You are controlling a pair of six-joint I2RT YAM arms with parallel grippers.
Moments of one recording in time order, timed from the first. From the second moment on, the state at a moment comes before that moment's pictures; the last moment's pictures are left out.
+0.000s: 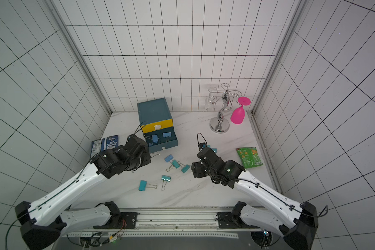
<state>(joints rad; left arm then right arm) -0.71 1.15 1.21 -1.03 -0.24 -0.96 0.94 1.03 0.90 -0.76 0.10 0.52</state>
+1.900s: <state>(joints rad) -0.27 1.19 1.10 -0.92 0.00 -0.76 0.83 1.37 0.97 -0.60 -0.08 0.56</state>
